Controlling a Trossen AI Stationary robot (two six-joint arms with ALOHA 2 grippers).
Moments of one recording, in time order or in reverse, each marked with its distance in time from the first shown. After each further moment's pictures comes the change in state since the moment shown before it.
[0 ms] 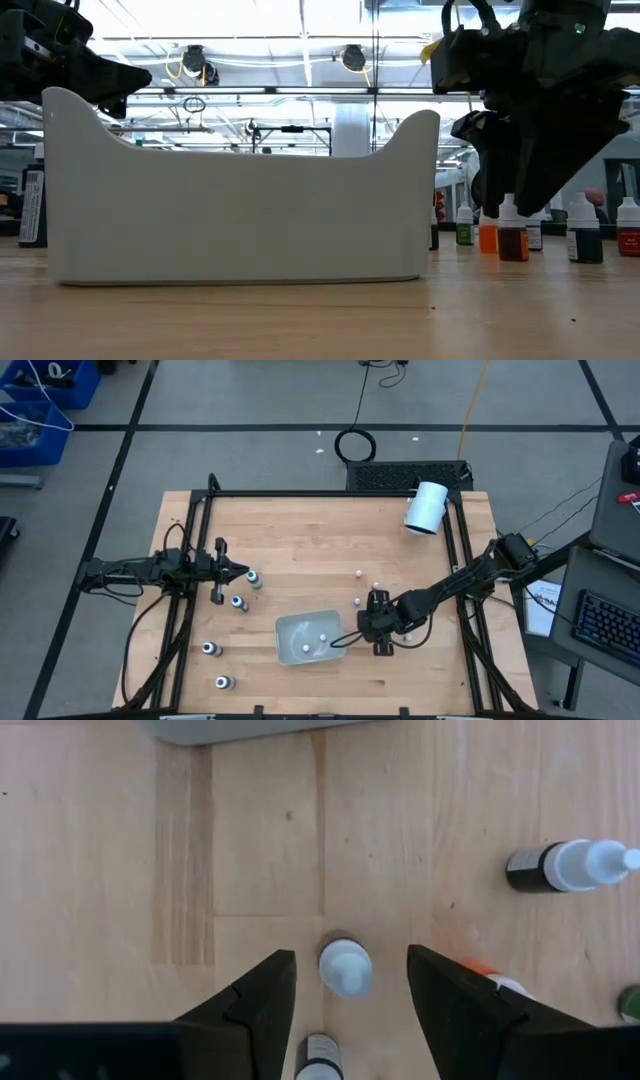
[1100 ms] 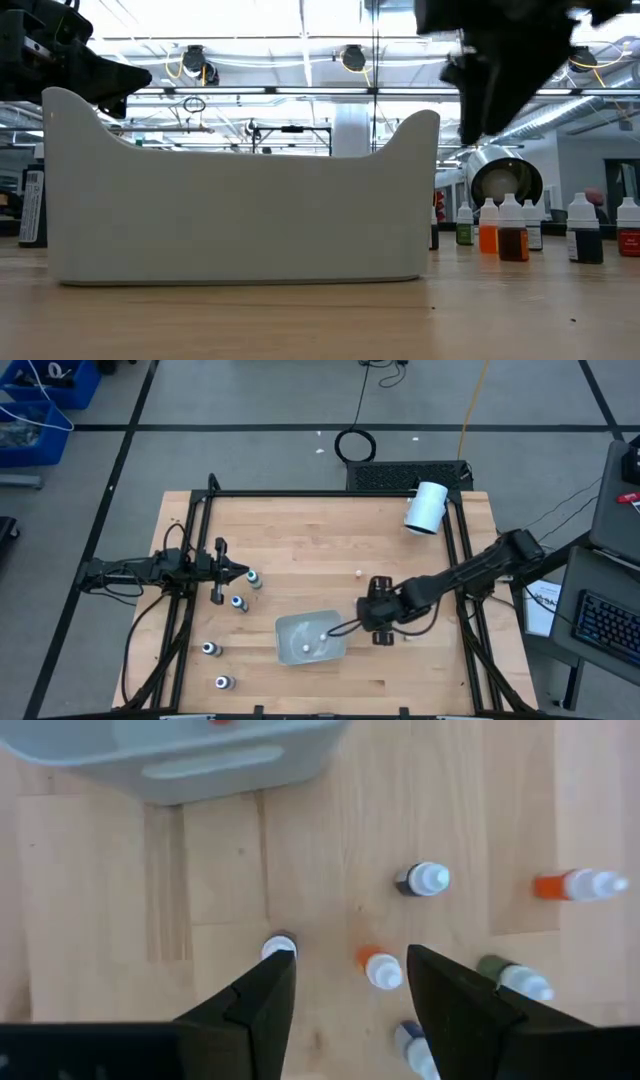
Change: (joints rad) left arm 0.000 0.000 0.000 0.001 0.000 0.000; right arm -0.039 -0.082 0.156 -0.249 0.054 -0.006
